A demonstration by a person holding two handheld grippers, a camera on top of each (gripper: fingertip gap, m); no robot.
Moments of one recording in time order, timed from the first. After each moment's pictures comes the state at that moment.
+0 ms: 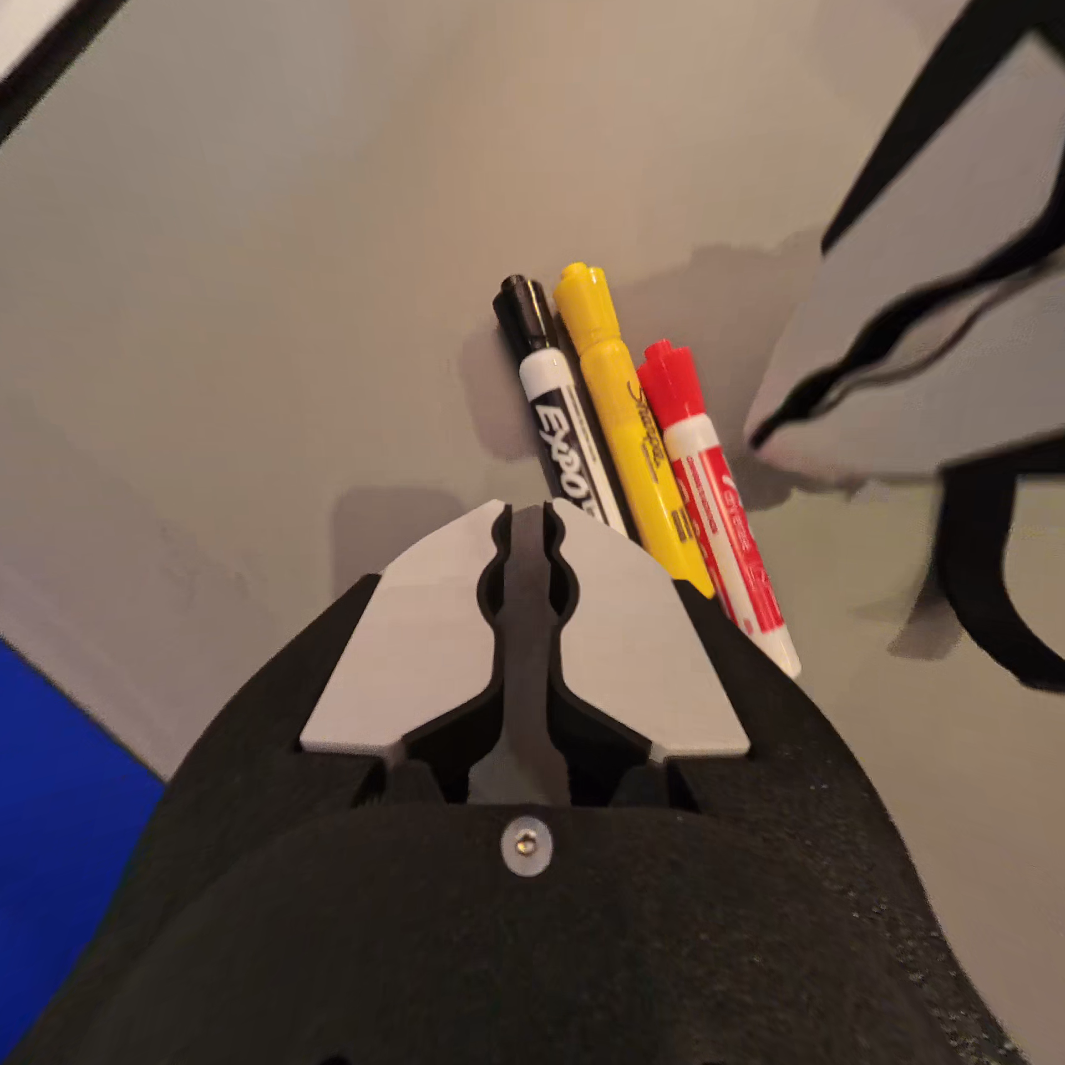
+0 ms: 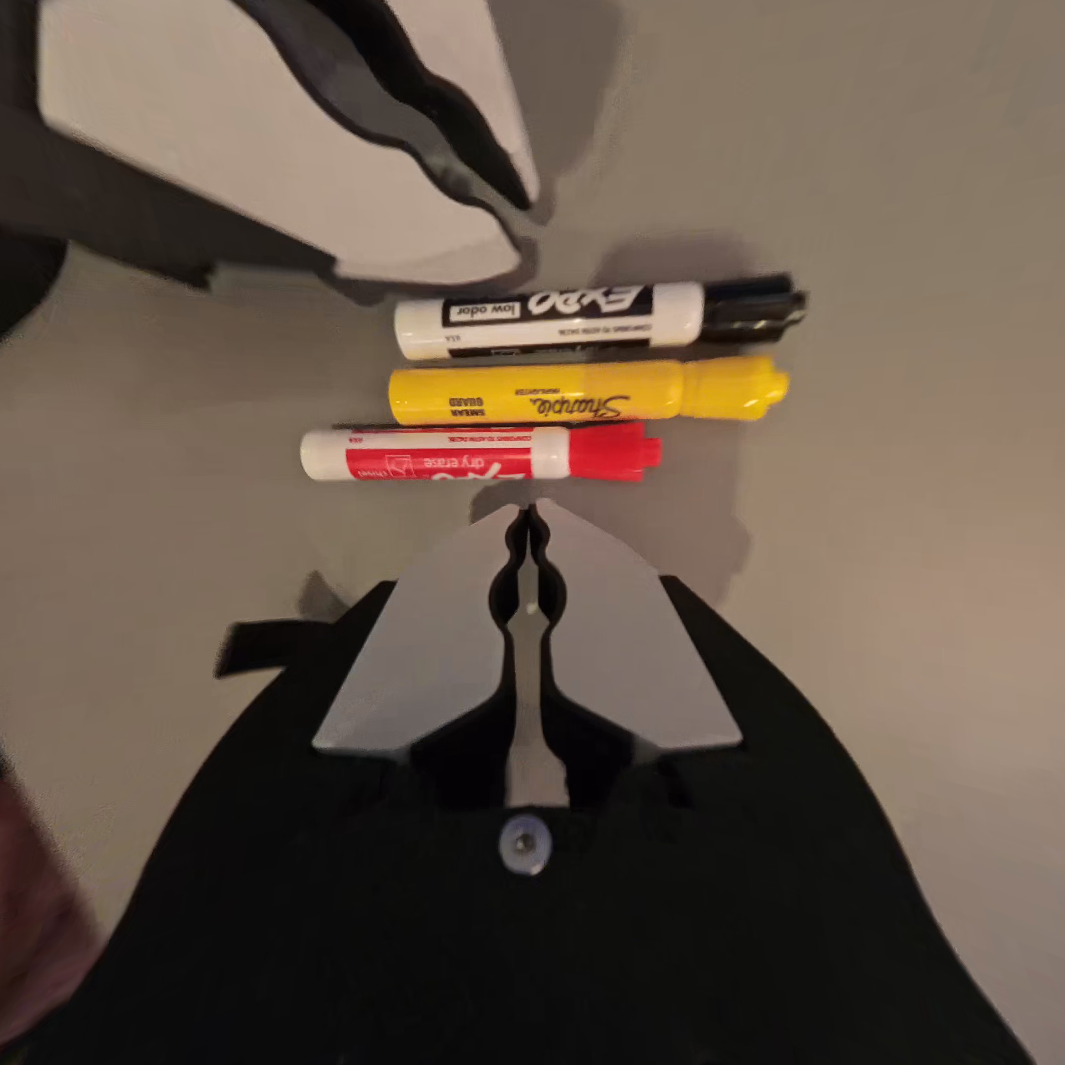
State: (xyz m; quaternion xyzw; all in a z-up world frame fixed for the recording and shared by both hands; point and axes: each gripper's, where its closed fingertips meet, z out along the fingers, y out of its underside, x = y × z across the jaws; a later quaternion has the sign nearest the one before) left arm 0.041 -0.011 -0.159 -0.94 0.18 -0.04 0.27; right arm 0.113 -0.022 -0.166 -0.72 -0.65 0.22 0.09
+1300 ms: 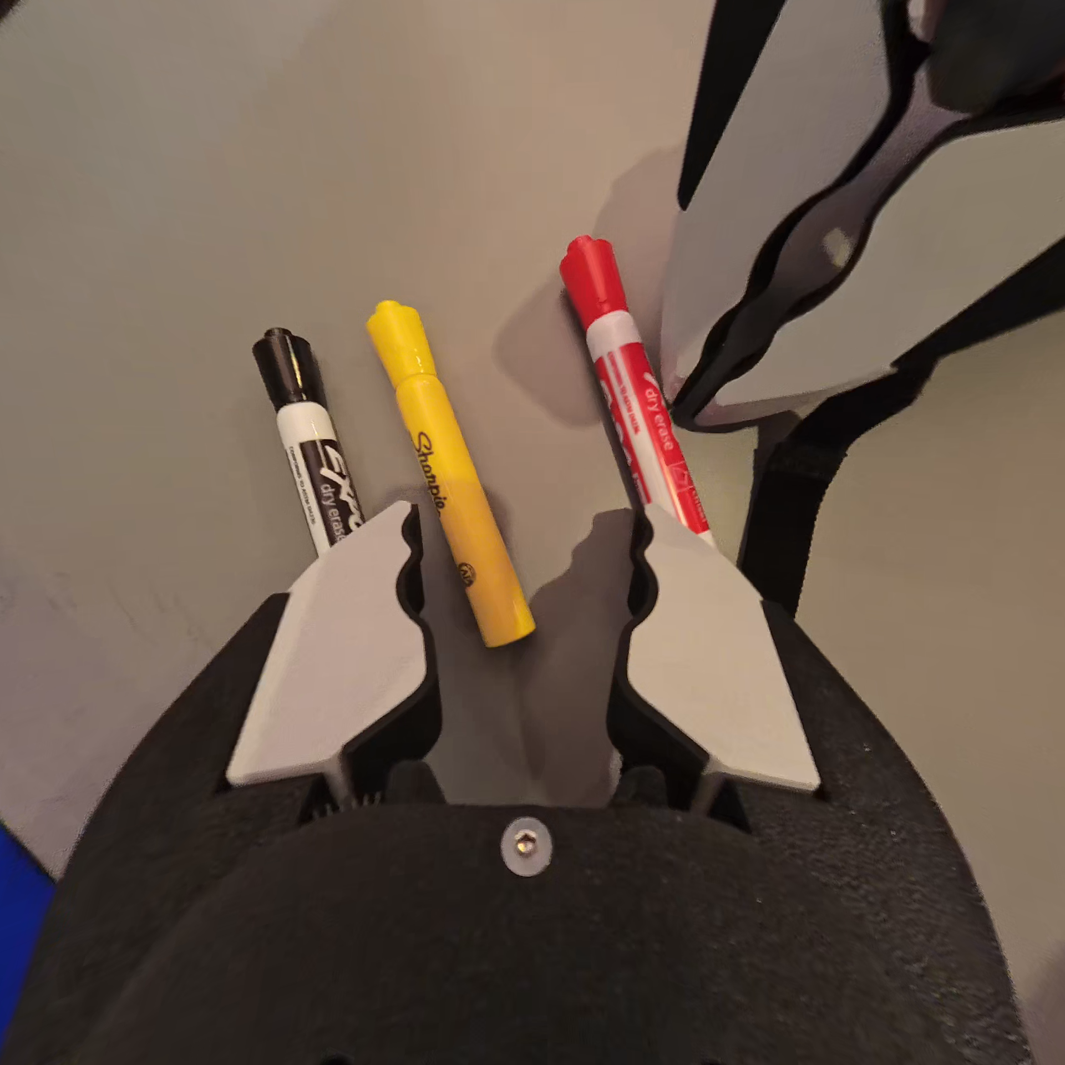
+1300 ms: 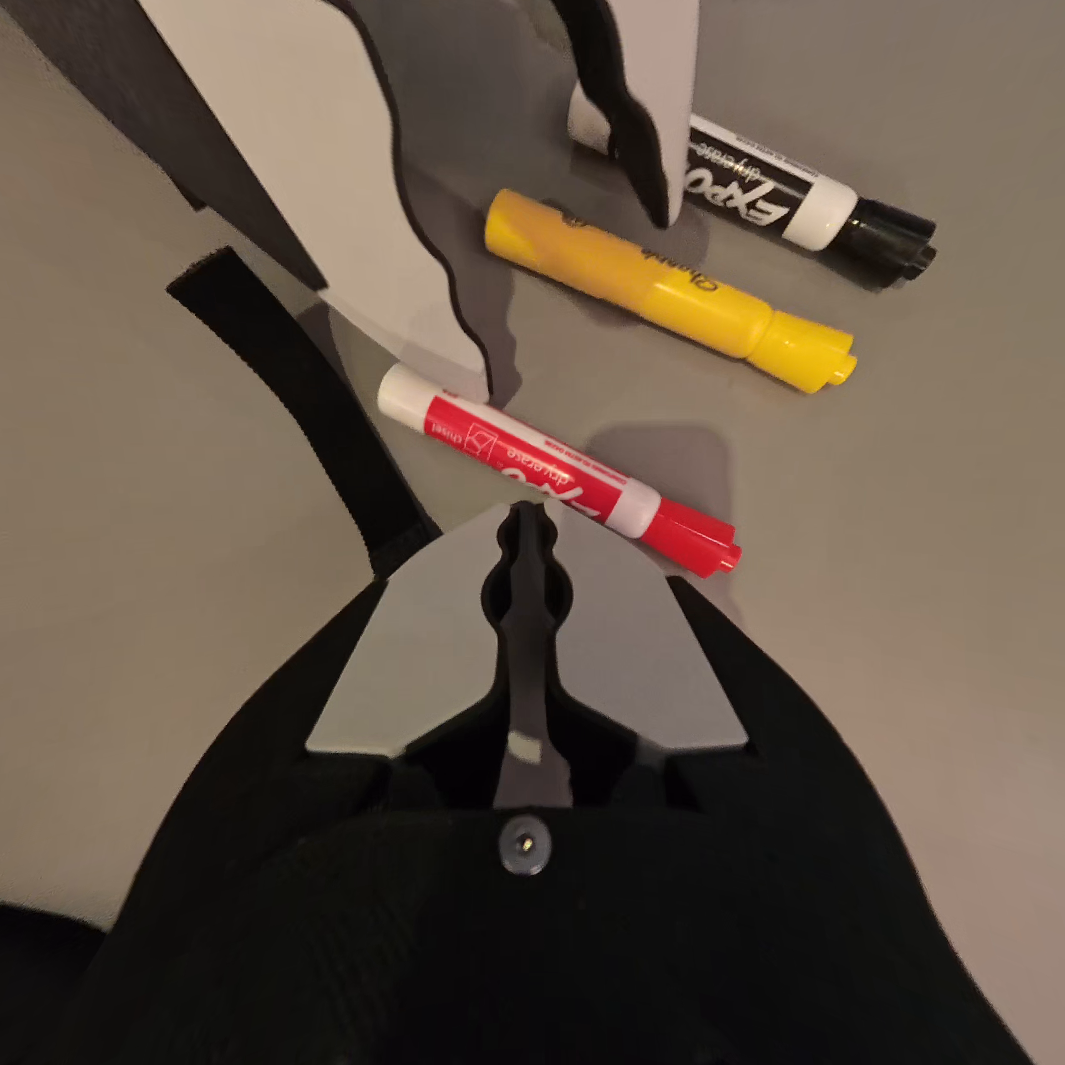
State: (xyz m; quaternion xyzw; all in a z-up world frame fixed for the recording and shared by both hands) left arm 0.119 -0.023 -0.163 -0.94 0.17 -0.01 0.28; right arm 0.172 -0.014 -0.174 -0.49 -0.81 0.29 0.14
